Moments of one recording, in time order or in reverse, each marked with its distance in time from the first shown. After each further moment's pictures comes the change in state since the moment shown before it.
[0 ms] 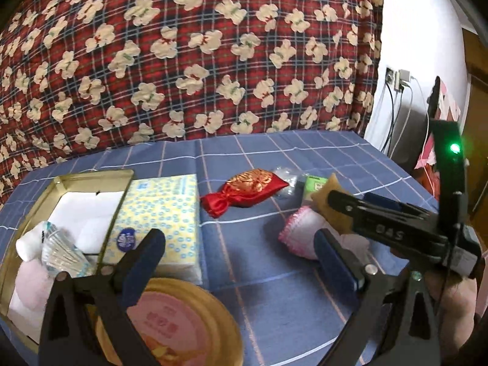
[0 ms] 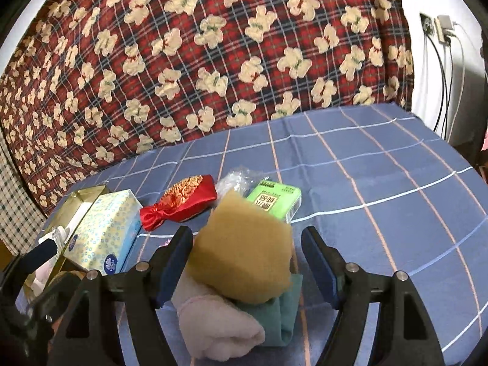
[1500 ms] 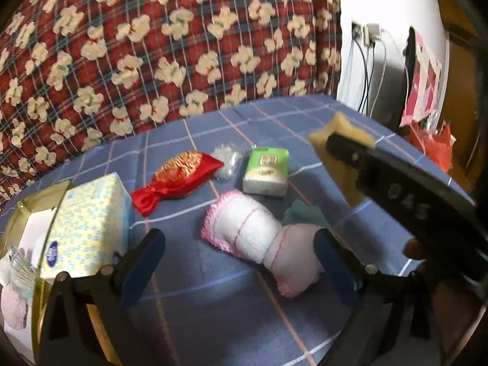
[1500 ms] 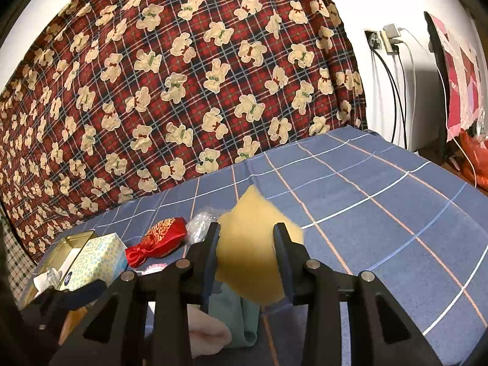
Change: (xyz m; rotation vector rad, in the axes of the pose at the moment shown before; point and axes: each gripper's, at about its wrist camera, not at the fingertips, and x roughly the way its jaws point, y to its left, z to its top) left arm 0.041 -0.075 -0.007 0.167 0.085 -0.050; right arm -0.044 -0.029 -0.013 0.124 -0.242 -0.103
